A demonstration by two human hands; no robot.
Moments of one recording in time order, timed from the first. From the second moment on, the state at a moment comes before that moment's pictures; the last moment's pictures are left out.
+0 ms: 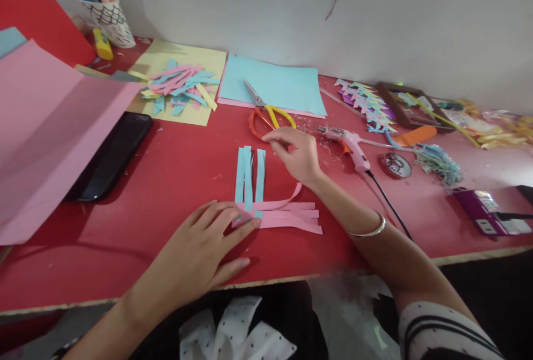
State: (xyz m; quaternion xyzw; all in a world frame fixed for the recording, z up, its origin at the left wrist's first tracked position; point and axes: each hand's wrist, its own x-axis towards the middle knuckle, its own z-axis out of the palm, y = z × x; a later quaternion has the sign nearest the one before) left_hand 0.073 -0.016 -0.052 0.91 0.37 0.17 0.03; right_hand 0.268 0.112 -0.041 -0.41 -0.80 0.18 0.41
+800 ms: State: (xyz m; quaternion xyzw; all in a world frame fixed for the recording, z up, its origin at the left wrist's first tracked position) left_hand 0.073 -0.016 -0.050 0.91 0.37 0.17 0.04; right_hand 0.283 0.121 -0.044 -0.33 -0.89 0.26 0.19
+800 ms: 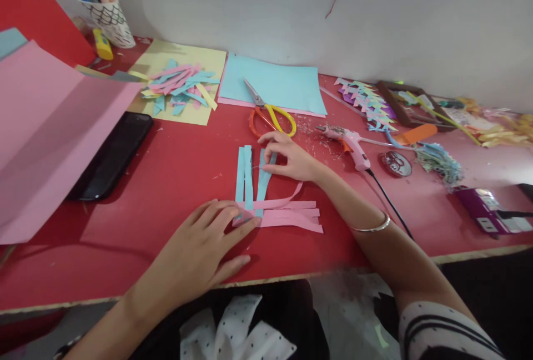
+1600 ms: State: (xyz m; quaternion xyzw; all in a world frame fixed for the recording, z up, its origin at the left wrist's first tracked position) left_hand 0.071 -0.015 -0.053 0.91 0.37 0.16 0.03; right_hand 0.274 0.127 -0.054 -0.34 -0.88 0.25 0.24
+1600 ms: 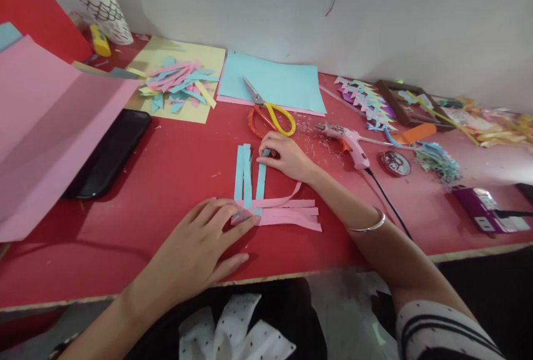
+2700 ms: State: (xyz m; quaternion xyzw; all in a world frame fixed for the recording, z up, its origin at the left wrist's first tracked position) left_hand 0.071 -0.017 -0.051 0.91 0.38 0.14 0.07; right_hand 0.267 0.103 -0.028 -0.46 -0.63 0.61 0.15
